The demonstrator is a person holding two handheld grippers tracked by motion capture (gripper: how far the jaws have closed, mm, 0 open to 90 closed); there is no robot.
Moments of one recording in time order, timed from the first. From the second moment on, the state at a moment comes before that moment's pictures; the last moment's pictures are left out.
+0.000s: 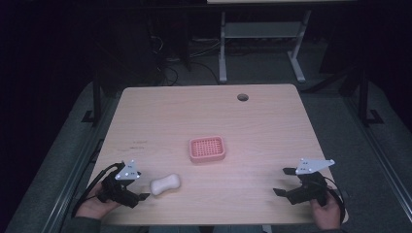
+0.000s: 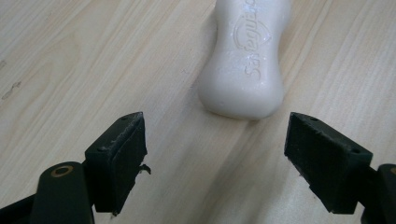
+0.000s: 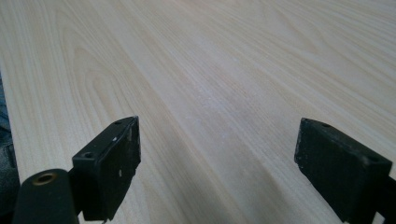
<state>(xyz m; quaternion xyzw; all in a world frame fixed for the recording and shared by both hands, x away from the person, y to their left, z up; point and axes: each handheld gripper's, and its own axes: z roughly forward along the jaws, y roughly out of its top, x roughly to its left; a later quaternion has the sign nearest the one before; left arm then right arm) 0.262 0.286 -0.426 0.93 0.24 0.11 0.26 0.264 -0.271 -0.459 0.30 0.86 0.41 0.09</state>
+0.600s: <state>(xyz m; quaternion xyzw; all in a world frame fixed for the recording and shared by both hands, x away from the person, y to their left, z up) 0.267 0.273 -0.424 0.94 0.22 0.11 0.26 0.264 -0.270 -0.459 0.30 0.86 0.41 0.08</state>
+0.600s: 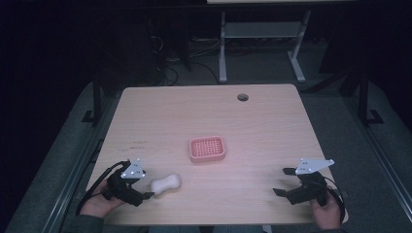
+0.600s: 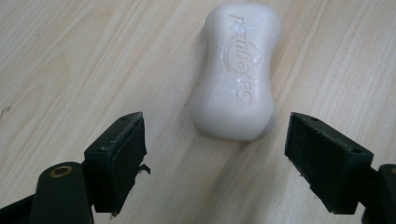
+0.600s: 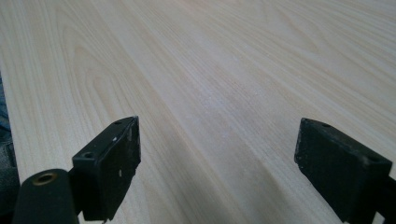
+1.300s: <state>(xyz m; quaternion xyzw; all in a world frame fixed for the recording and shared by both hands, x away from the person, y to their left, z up) 0.273 0.255 -0.429 0.94 0.20 0.10 0.25 0.264 -0.268 -0.459 0.30 0.86 0.41 0.08</state>
